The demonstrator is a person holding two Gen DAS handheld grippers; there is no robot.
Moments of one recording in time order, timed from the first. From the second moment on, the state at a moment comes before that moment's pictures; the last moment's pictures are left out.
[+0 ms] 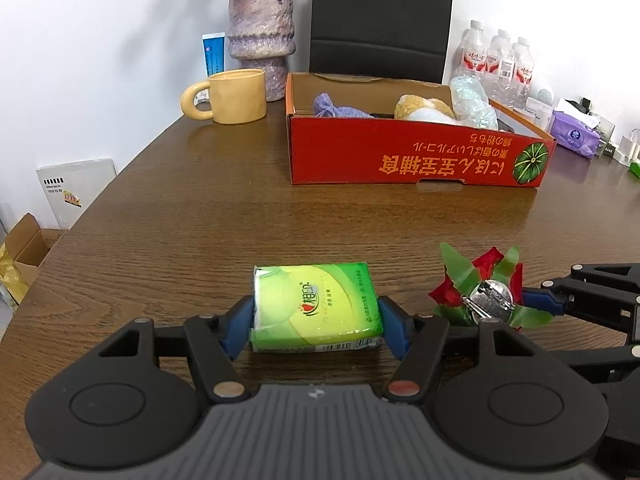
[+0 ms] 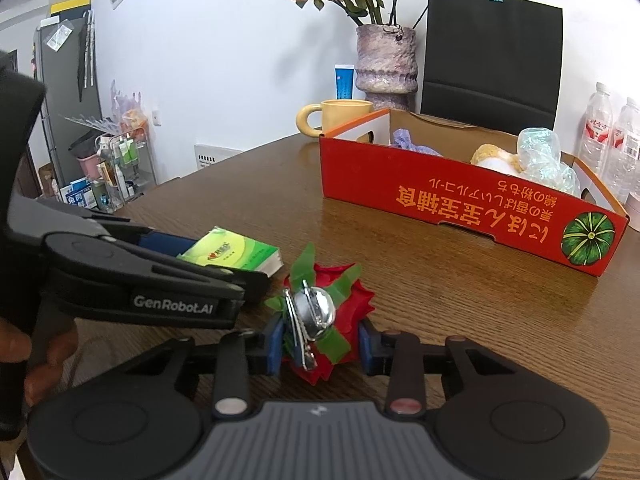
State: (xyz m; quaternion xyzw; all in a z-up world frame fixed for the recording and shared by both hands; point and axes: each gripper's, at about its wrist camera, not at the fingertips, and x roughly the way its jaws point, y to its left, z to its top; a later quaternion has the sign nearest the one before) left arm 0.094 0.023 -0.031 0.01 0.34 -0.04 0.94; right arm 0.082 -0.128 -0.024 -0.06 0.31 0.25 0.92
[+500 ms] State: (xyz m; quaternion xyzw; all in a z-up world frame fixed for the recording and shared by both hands) left arm 0.081 0.020 -0.003 0.00 0.30 -0.05 0.95; right arm 0.077 -0.144 -0.004 -0.05 0.29 0.25 0.92
